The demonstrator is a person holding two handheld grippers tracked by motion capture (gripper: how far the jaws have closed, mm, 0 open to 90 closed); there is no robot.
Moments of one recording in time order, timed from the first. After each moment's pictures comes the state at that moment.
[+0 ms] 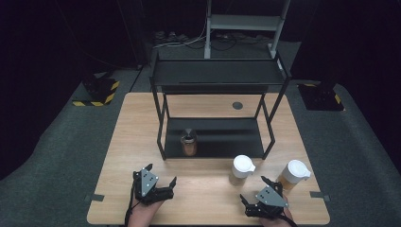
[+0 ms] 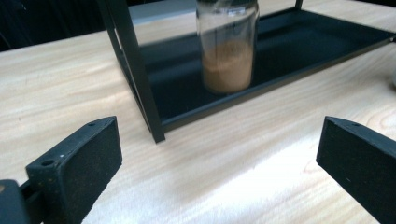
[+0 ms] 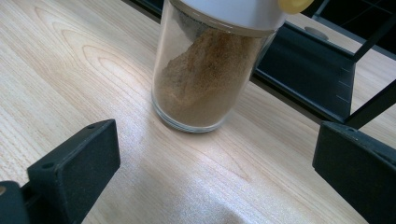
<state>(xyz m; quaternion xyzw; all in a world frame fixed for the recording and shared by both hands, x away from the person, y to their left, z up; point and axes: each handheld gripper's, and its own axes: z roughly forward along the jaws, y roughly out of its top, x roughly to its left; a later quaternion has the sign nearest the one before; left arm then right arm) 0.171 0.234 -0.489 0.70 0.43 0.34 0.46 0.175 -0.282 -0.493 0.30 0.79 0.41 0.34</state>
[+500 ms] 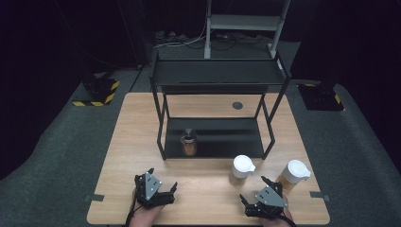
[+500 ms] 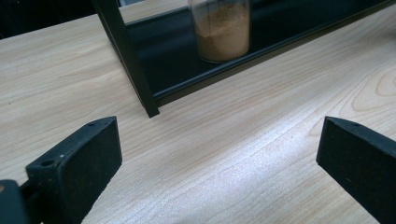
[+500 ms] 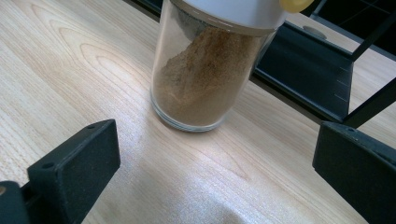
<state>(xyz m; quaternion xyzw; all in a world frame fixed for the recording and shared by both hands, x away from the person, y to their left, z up) 0.171 0.225 -0.496 0.73 0.41 0.34 0.42 0.174 -0.280 -0.493 0.30 0.79 0.41 0.34</state>
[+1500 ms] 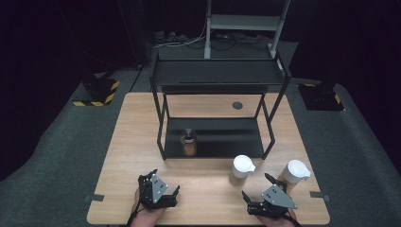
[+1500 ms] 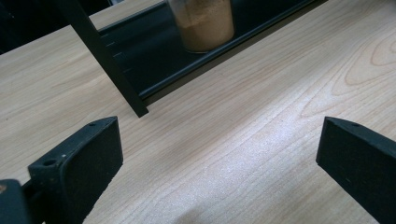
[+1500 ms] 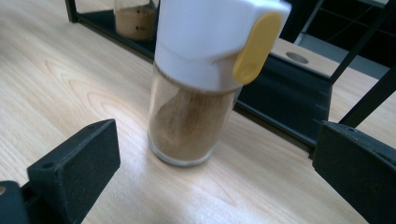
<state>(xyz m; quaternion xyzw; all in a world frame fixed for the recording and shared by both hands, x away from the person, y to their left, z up) 0.170 0.214 -0.493 0.76 0.38 0.36 0.39 0.164 -0.289 -0.480 0.31 0.76 0.46 0.35</state>
